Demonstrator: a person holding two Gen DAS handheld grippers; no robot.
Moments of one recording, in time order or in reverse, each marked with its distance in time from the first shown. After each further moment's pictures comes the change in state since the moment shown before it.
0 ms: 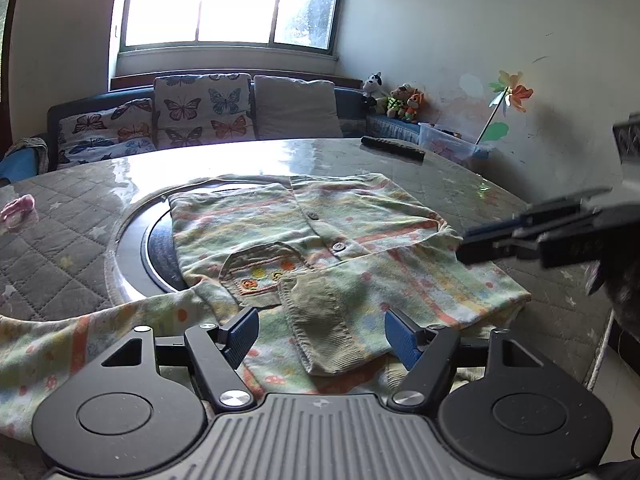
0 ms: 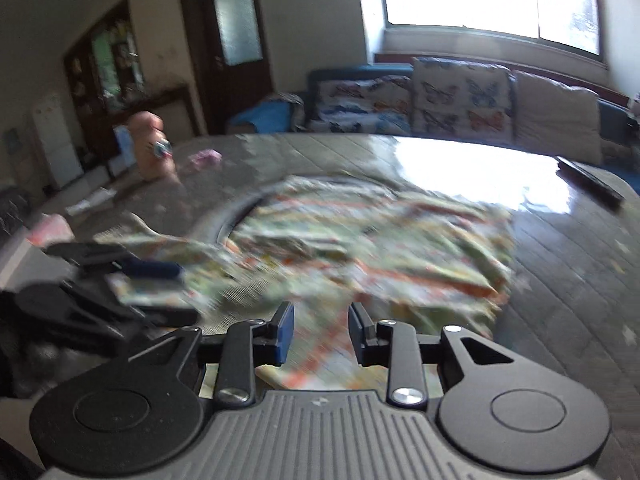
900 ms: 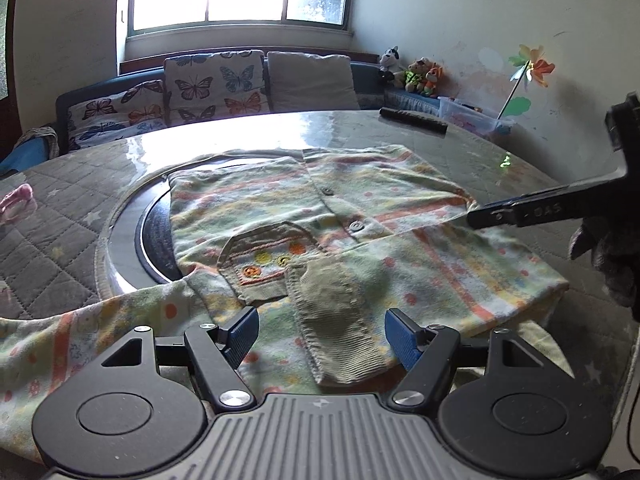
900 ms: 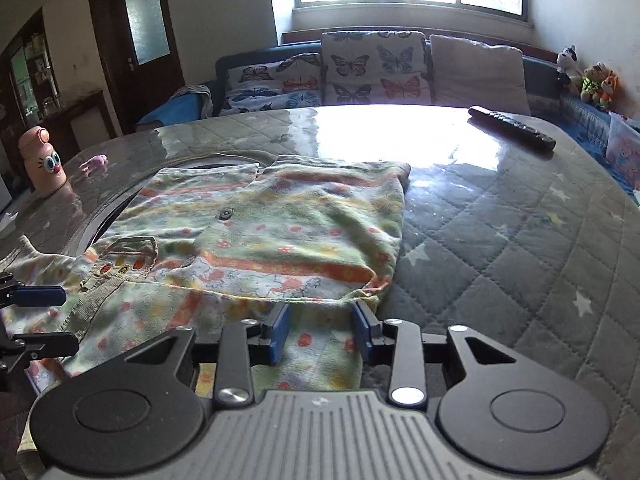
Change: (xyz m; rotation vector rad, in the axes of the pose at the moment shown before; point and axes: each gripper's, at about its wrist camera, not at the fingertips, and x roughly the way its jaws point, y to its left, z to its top) left arm 0.036 -0.001 -0.001 0.012 0.085 0.077; right arm 0.042 -0.075 0.000 0.118 0.027 -0.173
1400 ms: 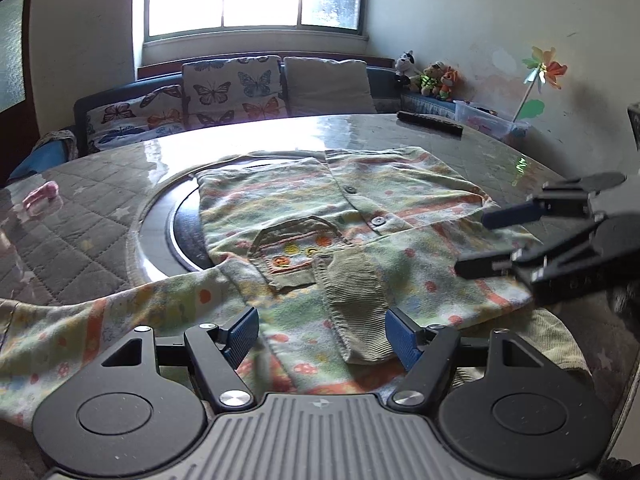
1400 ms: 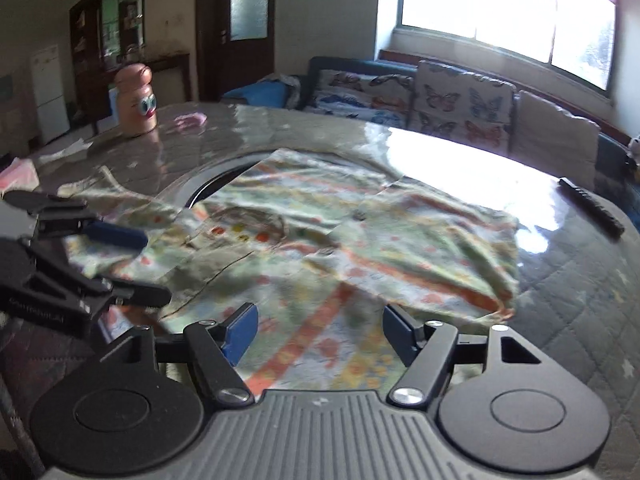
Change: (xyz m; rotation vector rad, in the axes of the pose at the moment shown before) left arm -0.017 0.009 -0.010 -0.014 -0.024 0.055; right arm -0.010 0.089 -0.016 -0.282 -0.018 0.120
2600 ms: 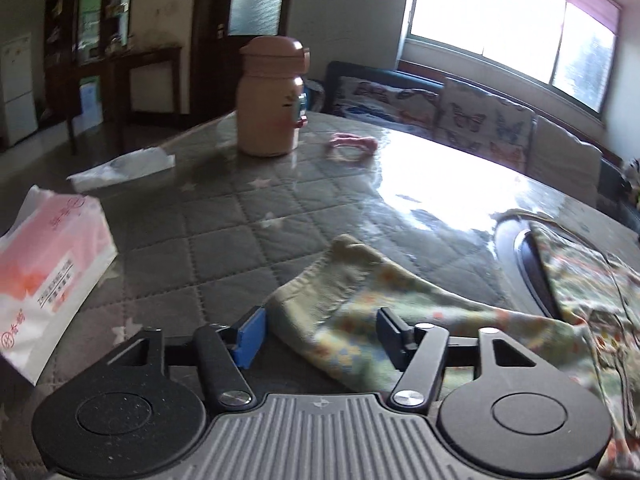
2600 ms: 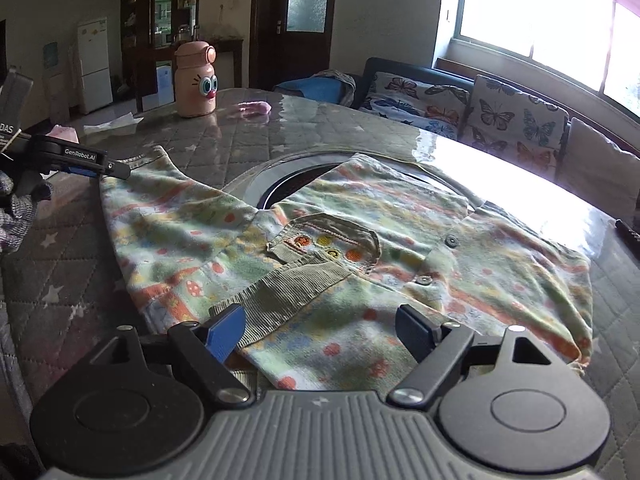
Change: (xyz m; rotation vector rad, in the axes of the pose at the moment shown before) left arm -0.067 0.181 -0.038 -0.515 -0.047 0.538; right arm 0.015 0.050 0.015 -0.118 -0.011 0.093
